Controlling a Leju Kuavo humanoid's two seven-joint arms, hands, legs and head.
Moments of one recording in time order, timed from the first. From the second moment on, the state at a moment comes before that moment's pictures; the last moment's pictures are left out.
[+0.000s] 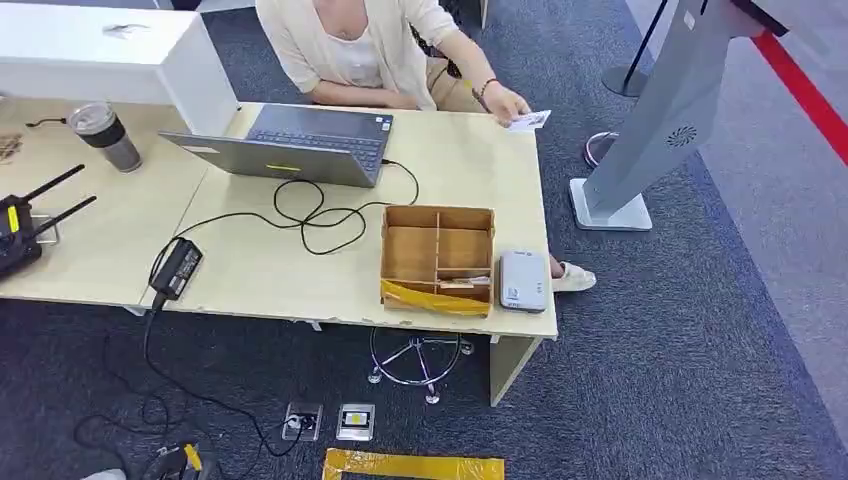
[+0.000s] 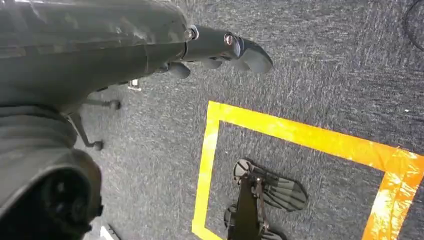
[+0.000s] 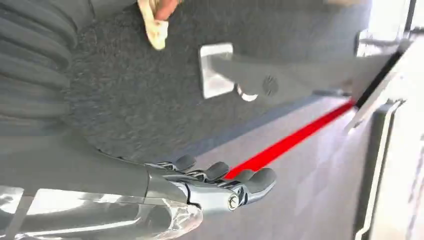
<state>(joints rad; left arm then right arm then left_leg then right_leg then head) -0.19 0.34 -1.10 -0.17 1.36 0.05 0.04 -0.80 -0.58 -0.45 -0.41 0.39 0.21 -0.40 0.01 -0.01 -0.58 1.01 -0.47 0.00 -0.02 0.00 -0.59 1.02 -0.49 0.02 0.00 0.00</state>
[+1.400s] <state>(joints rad) -0.20 0.34 -1.13 -0.17 1.39 0.06 0.05 -0.49 -0.33 0.65 -1.46 1.14 -0.38 -0.12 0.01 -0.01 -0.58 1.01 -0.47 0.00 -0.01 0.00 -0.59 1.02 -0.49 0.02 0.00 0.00</state>
